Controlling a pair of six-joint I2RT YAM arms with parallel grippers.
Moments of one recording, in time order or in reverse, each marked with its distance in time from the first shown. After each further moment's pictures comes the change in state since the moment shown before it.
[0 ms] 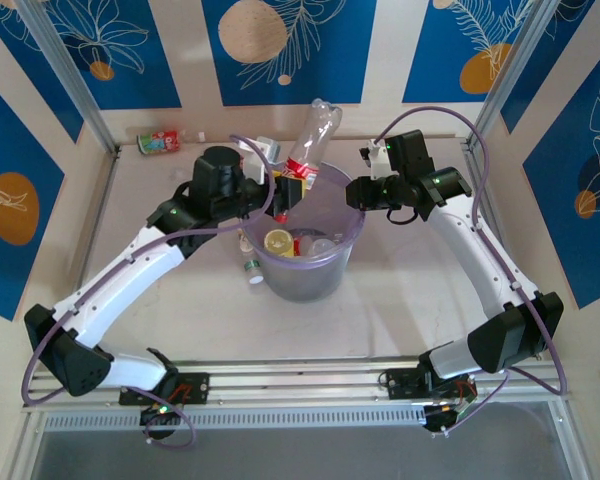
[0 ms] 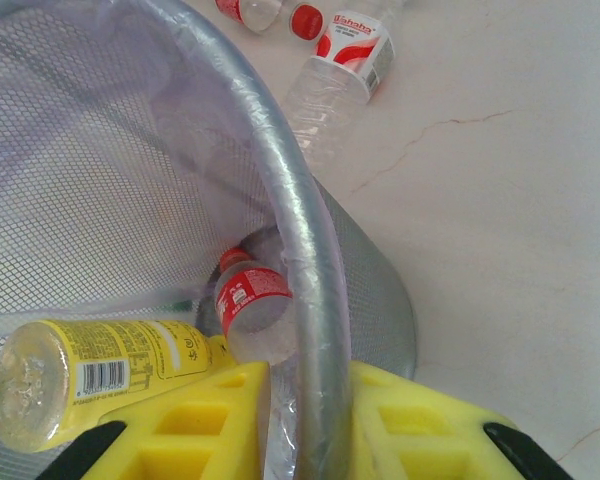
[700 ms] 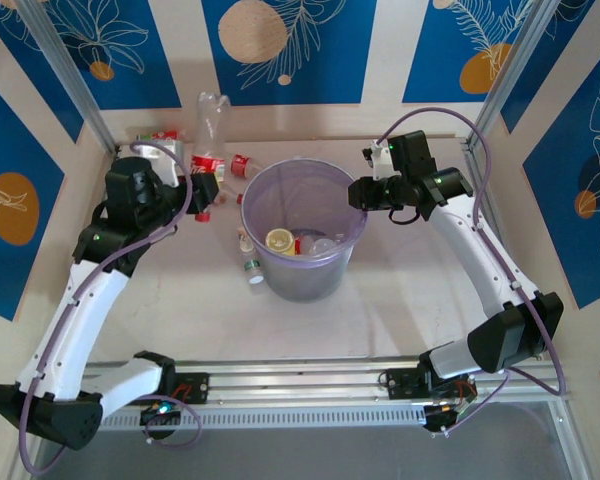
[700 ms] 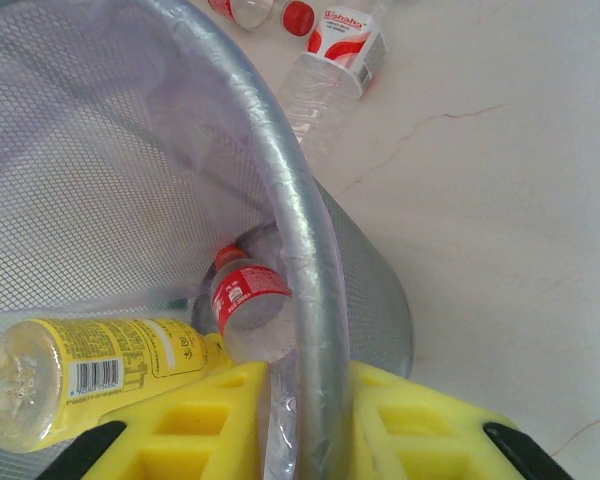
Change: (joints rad) left arm 0.372 -0.279 -0.092 -0.178 -0.015 0.005; right arm -0.017 -0.001 -0.011 0.000 -0.010 -0.004
